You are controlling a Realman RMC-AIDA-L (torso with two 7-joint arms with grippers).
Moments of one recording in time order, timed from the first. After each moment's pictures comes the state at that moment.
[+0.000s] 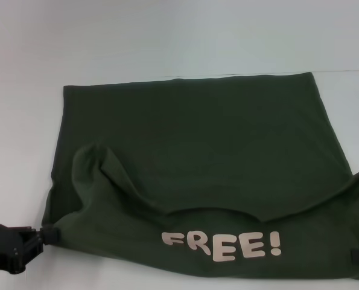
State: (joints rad) left arm -0.29 -2.15 0.35 0.89 2.26 1.73 -1.52; right arm 0.37 1.90 -0.43 -0.60 -2.40 -1.69 1.83
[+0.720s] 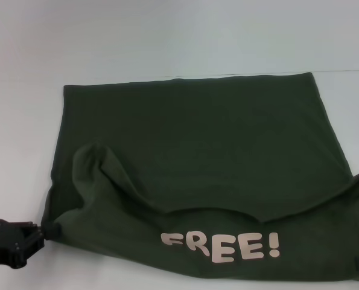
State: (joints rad) left arm -0.31 -2.15 0.36 0.88 2.26 1.72 -1.52; right arm 0.36 1.89 -0.44 -0.60 -2.40 -1.74 1.87
